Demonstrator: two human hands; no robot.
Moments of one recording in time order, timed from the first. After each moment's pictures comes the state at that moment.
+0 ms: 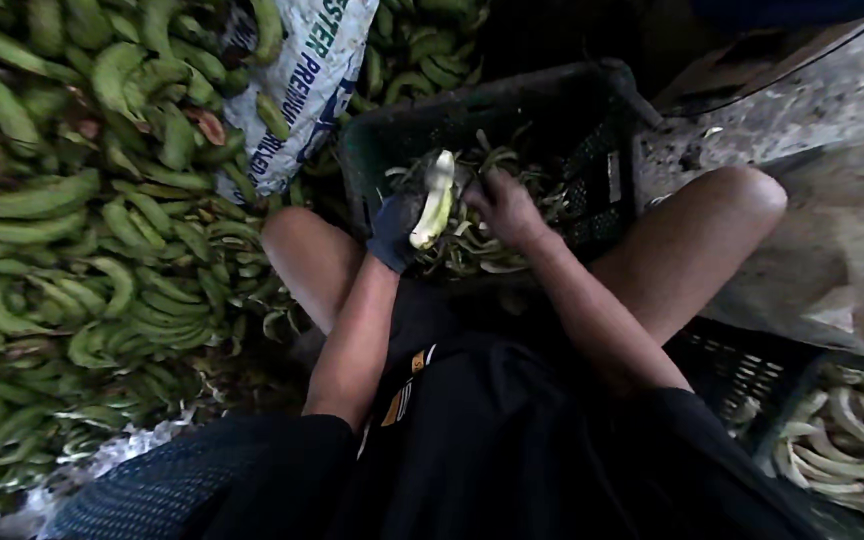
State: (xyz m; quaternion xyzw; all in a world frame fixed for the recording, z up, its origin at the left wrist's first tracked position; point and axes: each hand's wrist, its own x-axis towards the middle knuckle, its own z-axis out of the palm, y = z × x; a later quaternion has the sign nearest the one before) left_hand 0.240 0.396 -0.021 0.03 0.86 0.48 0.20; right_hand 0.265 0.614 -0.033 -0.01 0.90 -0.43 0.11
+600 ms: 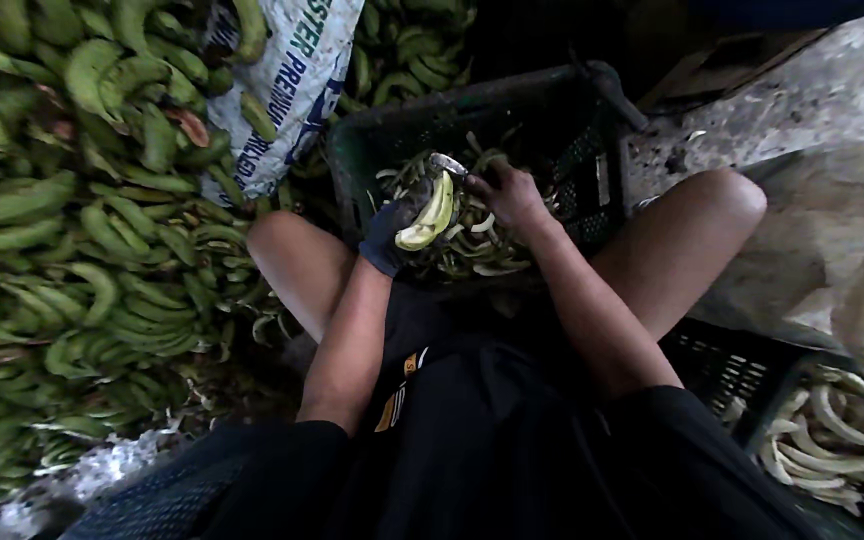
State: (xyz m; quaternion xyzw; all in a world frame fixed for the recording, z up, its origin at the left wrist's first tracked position) left_hand 0.235 0.394 -0.040 -0.09 0.51 0.78 0.35; right_hand 0.237 0.633 -0.041 0.10 0.89 -0.41 0.18
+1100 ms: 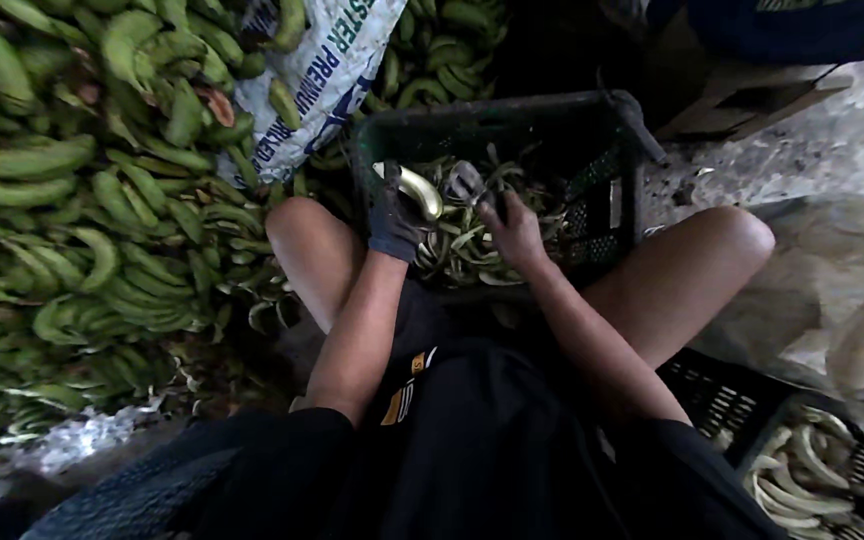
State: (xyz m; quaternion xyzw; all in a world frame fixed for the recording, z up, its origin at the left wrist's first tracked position) left_hand 0.216 0.406 -0.047 -0.20 0.43 0.88 0.09; right_hand 0.274 0.607 -0.045 0.06 0.86 -0.49 0.09
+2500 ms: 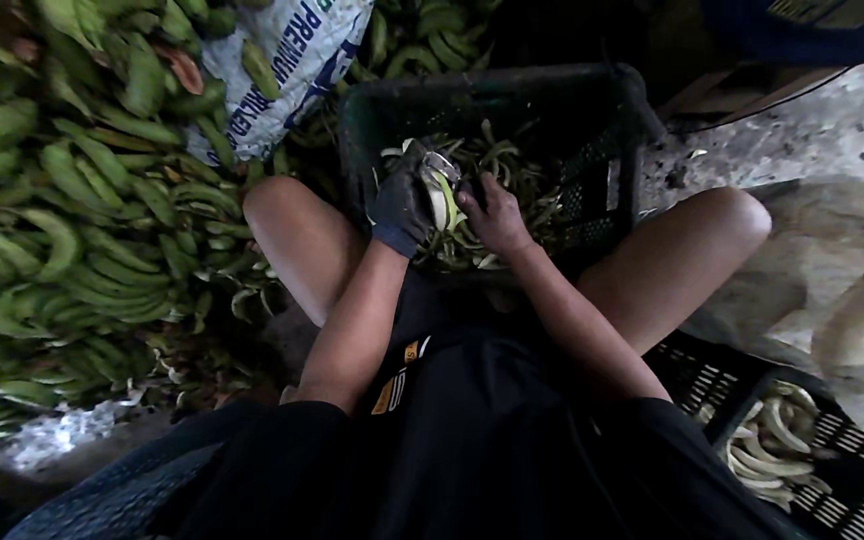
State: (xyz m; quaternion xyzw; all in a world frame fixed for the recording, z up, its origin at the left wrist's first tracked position) left_hand 0.228 0.425 -0.038 -0.12 0.44 0.88 0.14; right_hand 0.274 0.588 -0.047 -0.01 0.88 -0.47 0.10
